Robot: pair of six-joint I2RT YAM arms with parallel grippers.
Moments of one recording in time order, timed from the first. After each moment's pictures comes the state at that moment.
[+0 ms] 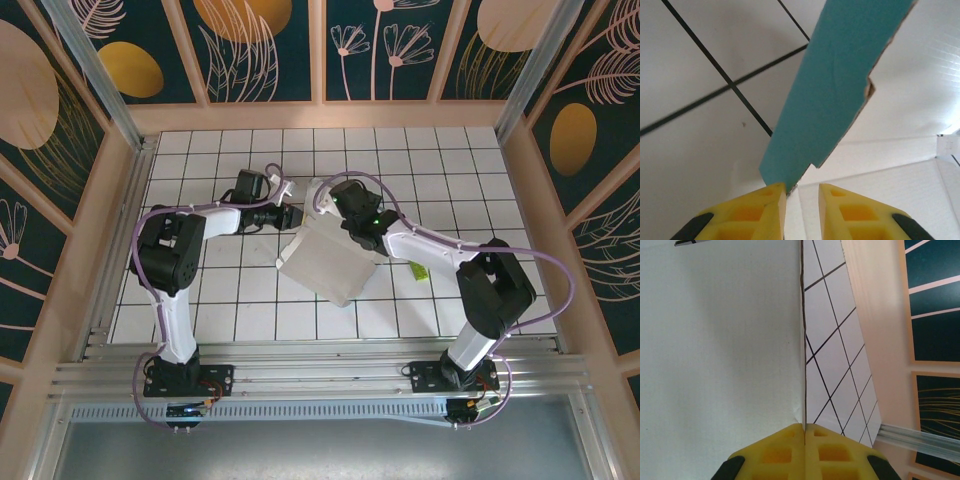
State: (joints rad) left arm -0.33 2.01 1.15 0.05 0.71 -0.09; right arm 0.73 1.66 1.11 -0.19 0.61 -0.79
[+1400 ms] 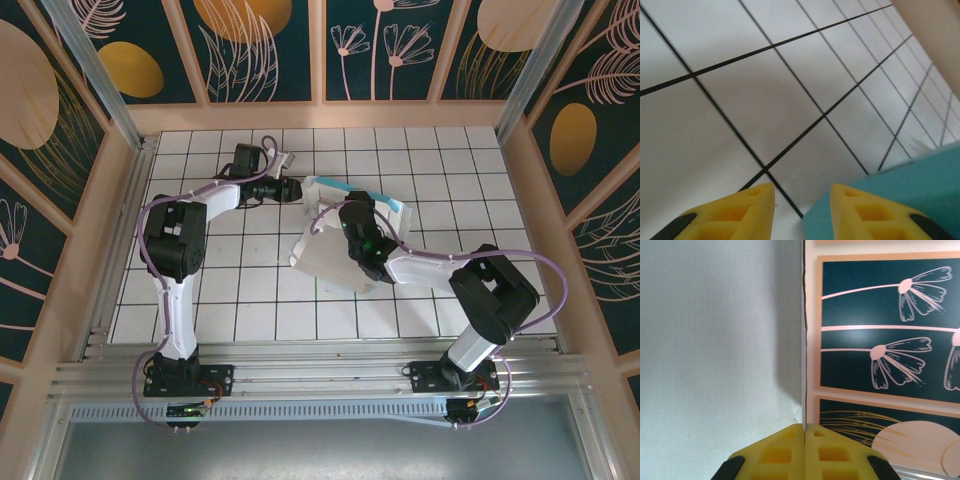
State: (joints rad) left arm -0.27 2.16 1.48 -0.09 0.79 -0.13; right arm 0.79 1.62 0.83 0.50 0.74 -1.35
